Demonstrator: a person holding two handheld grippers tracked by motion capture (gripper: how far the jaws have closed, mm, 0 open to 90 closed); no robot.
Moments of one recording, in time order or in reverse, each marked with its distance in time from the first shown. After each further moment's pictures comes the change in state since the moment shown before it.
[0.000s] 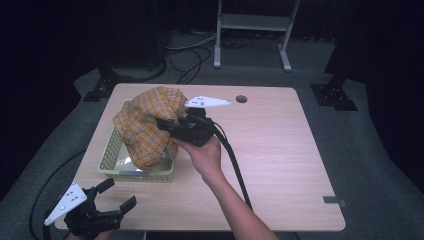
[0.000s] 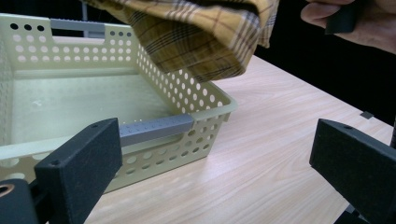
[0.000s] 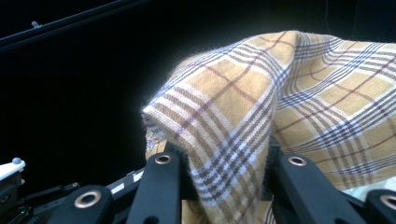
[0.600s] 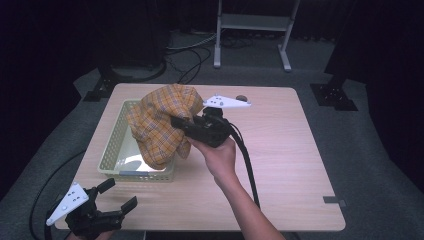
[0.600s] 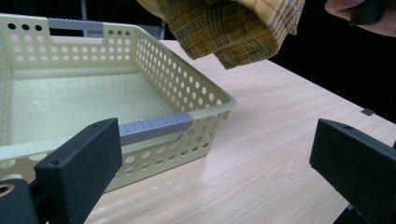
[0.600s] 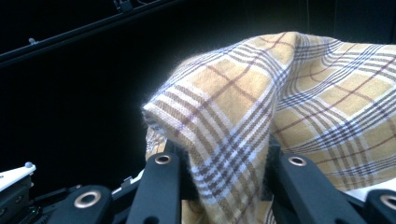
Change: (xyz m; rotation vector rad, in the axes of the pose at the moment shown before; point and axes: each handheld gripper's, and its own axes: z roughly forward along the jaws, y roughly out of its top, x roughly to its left) left arm -0.001 0.000 0.001 0.004 0.000 0.006; right arm -0.005 0.002 -0.034 -0.045 -0.036 0.028
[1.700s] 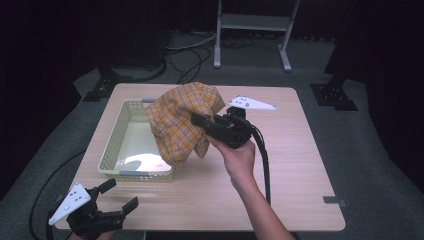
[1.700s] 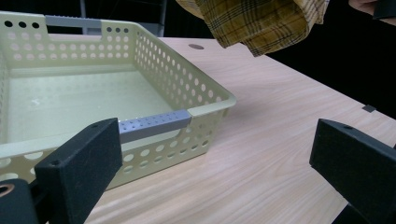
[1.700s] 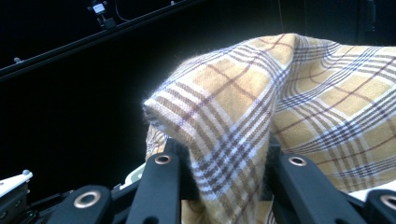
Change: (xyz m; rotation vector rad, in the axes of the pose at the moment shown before) left arm -0.001 -0.001 0.002 0.012 0.000 0.006; right arm -0.015 0.000 -0.041 -0.046 -0.066 0.041
